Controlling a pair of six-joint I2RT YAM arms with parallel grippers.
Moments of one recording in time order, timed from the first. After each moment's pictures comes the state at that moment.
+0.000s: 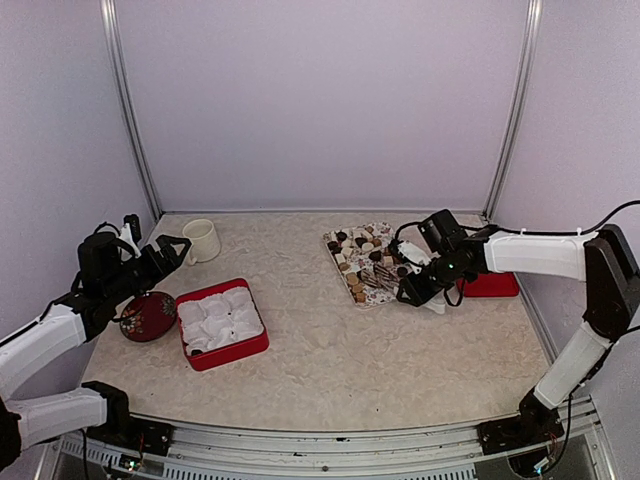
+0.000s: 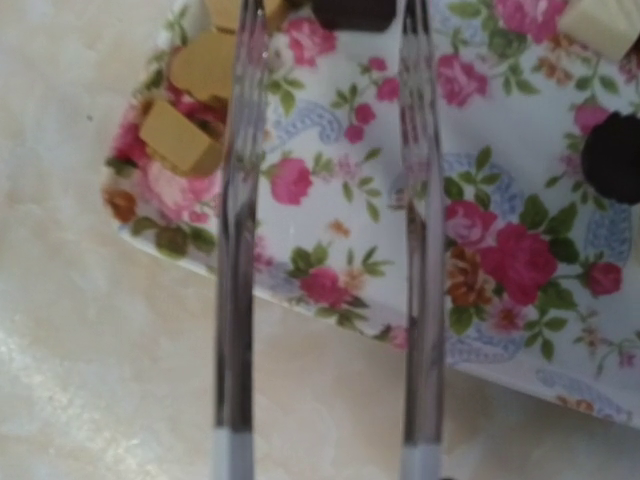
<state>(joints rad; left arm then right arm) -0.16 0.89 0.48 0.14 0.21 -0.65 0.54 1.61 1.05 -0.44 -0.11 -0.10</state>
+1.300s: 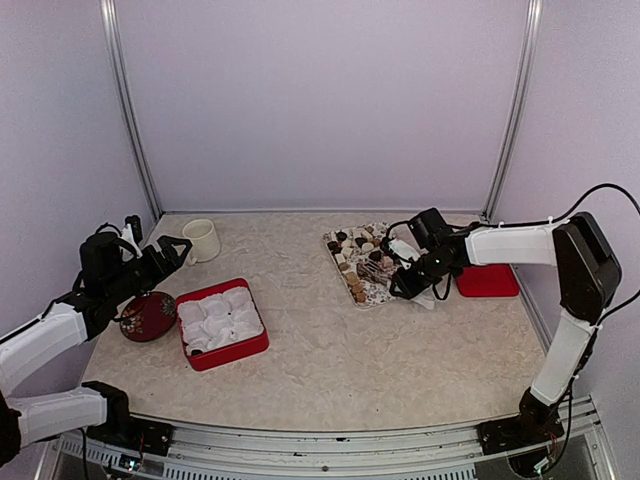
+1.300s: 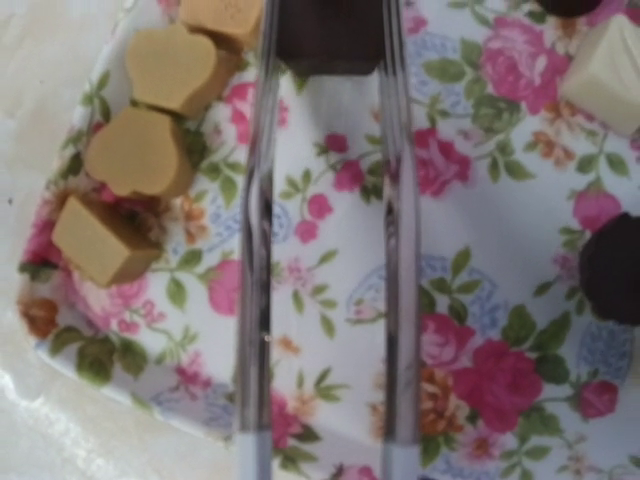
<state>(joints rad) -0.16 0.91 0.48 0.15 0.21 -0.65 0.51 1.79 1.15 -0.37 -0.12 -0.13</state>
